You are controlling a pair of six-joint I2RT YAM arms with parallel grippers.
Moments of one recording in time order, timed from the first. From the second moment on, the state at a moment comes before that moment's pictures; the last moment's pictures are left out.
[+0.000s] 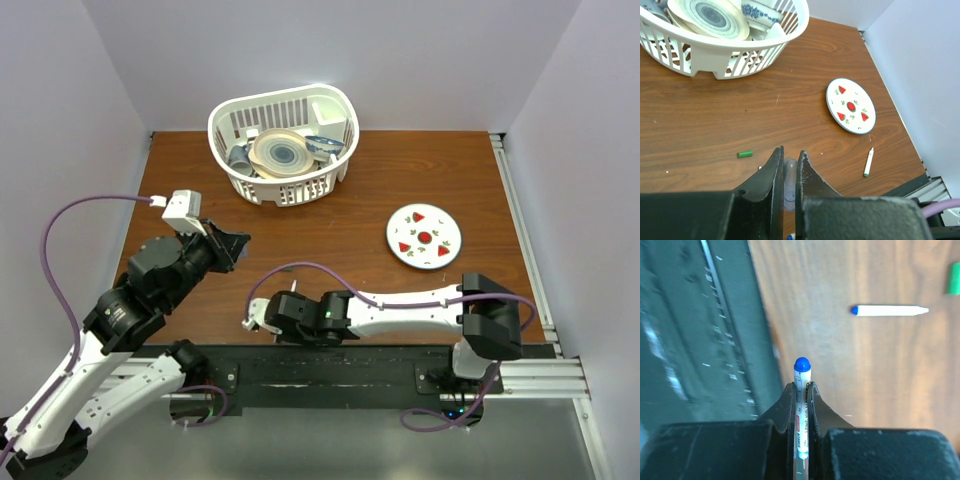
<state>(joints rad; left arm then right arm) -0.70 0.62 0.96 -0.58 -0.25 -0.56 1.40 1.68 1.18 -0.55 0.20 -0.07</state>
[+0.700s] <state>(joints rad) -0.70 0.62 0.97 -0.58 -0.25 -0.56 1.26 1.78 1.15 -0.61 0.00 -0.84</state>
